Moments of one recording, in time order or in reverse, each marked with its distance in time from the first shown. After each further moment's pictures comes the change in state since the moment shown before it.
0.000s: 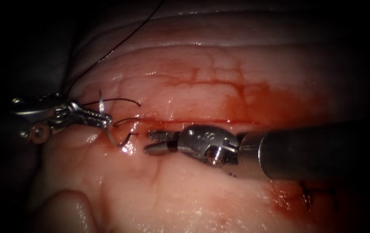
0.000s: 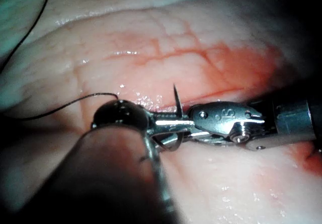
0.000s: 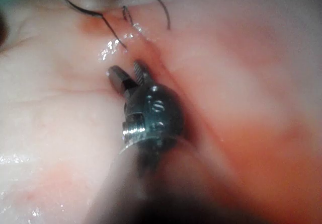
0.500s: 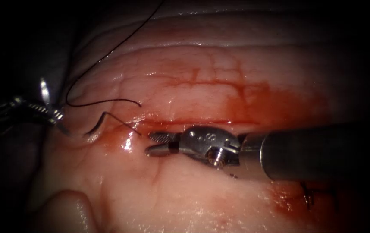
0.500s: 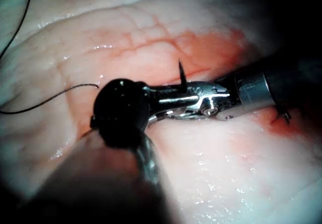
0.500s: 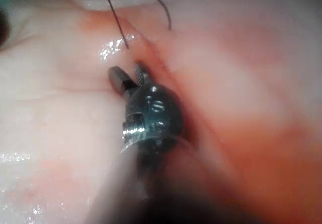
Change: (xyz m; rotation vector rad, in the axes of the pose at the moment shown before) right arm 0.000 -0.001 -0.001 0.007 0.004 0.007; left arm 0.004 0.011 -0.001 0.011 0.024 0.443
